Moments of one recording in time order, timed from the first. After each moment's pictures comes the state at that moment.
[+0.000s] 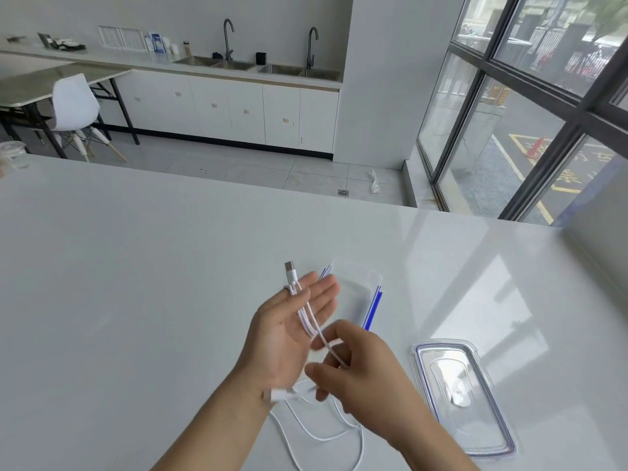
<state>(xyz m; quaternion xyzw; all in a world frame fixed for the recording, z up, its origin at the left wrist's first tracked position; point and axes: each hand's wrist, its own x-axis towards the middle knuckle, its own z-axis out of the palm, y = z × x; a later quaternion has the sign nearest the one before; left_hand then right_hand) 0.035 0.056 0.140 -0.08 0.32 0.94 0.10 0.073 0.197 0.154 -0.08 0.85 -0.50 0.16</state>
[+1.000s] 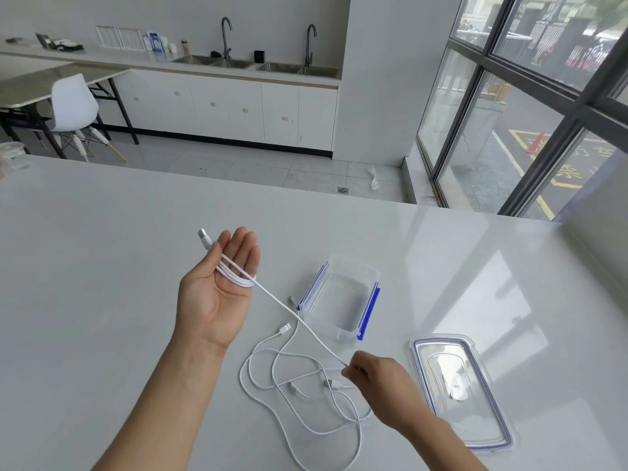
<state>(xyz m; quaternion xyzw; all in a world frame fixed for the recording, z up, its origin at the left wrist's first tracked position) 0.004 -0.008 0.157 -0.11 0.22 0.97 -0.05 0.044 0.254 0.031 -0.09 0.96 -0.25 0.10</state>
